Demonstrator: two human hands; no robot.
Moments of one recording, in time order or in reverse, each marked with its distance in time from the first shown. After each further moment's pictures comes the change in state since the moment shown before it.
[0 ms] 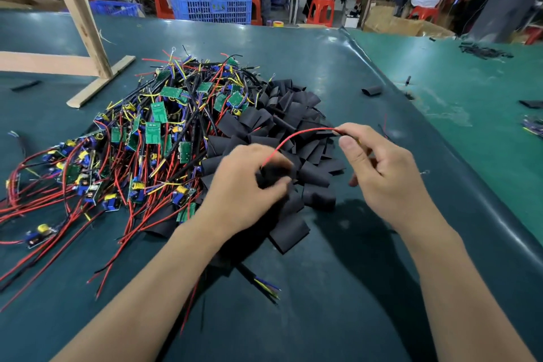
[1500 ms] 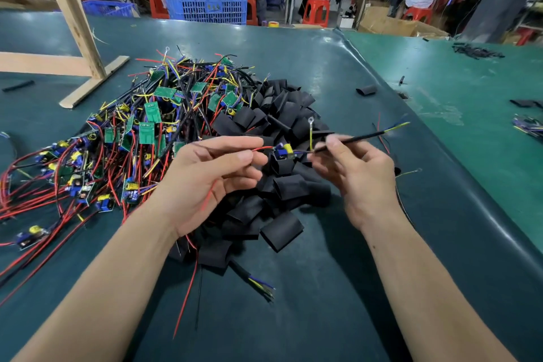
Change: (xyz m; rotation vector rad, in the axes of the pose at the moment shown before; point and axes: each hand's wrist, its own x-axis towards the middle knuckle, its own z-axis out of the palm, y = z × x) left_hand -0.004 0.003 -0.039 -1.062 -0.036 -0.523; right_hand 0.004 -0.018 0.031 0.943 0.206 0.647
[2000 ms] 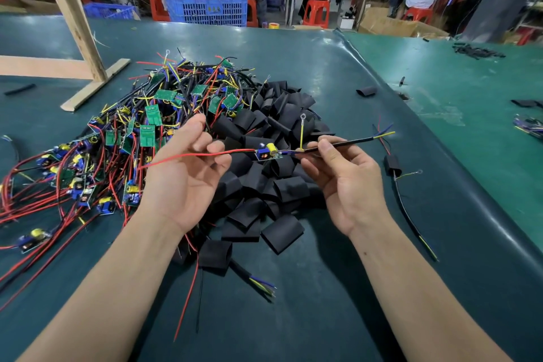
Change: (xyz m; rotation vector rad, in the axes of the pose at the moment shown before) left_hand 0.009 0.001 -0.006 -0.472 0.252 0.096; right_hand -0.006 0.005 0.013 0.263 -0.073 0.029
